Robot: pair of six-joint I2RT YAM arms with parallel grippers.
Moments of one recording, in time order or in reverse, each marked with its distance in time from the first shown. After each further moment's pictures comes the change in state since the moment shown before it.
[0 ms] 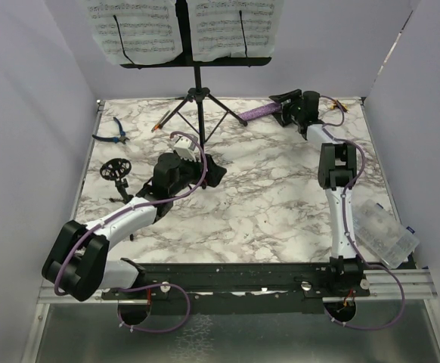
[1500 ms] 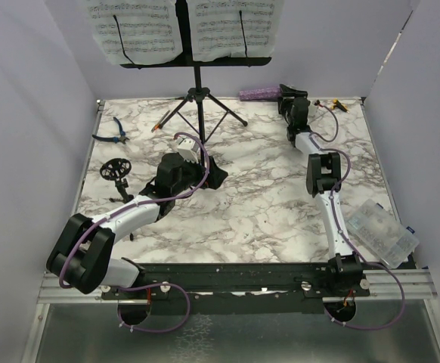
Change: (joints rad) left arm 0.000 0.061 0.000 0.000 0.031 -0.012; right arm 0.042 0.319 0.369 0.277 0.468 0.267
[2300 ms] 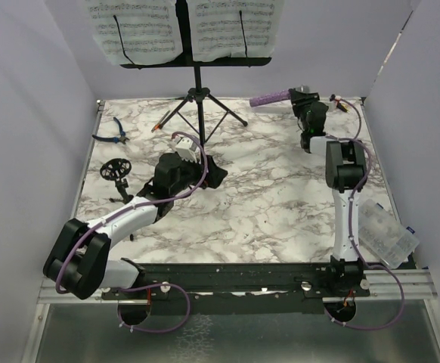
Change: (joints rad) left arm 0.000 -0.022 0.000 -0.008 0.001 -0.005; right arm -0.044 -0.431 -0.719 0.357 -0.066 -0.377
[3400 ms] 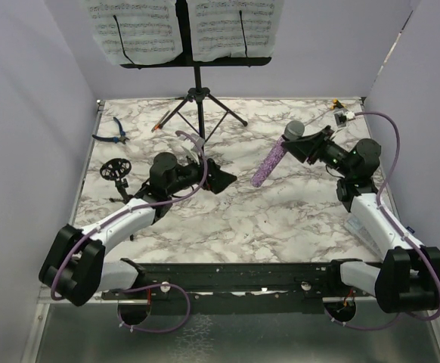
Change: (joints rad) left arm 0.004 -0.100 -0.007 0.090 0.253 -0.023; right arm -0.010 -1.418 -1.094 -0.203 -0.821 -0.565
